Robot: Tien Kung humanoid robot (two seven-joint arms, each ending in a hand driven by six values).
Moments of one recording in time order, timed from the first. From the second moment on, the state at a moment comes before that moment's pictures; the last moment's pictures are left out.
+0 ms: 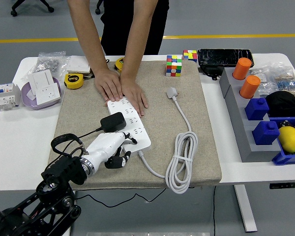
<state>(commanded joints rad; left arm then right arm) -0.10 0.11 -0.98 -1.54 2.27 -0.12 0.28 0.07 -0.09 1.45 0.18 -1.45 0.00 -0.08</state>
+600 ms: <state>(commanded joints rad) -0.10 0.08 -0.99 -1.51 2.27 -0.11 0.27 0.07 -0.09 1.44 0.18 -1.45 0.00 -0.08</state>
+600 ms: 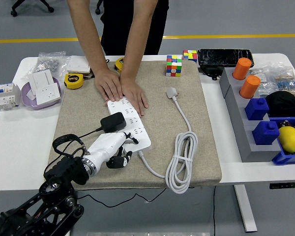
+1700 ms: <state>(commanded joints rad) -0.11 0.09 -0.98 -1.56 2.27 -0.12 0.28 0.08 -0.09 1.45 0.18 -1.45 0.00 -0.08</state>
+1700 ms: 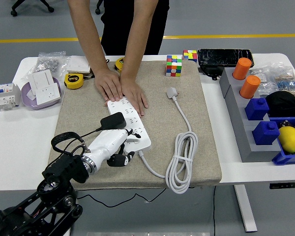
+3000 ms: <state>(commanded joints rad) -0.12 0.10 -1.03 -1.63 2.27 -0.08 0.25 0.07 -0.09 1.44 0.18 -1.44 0.00 -0.08</state>
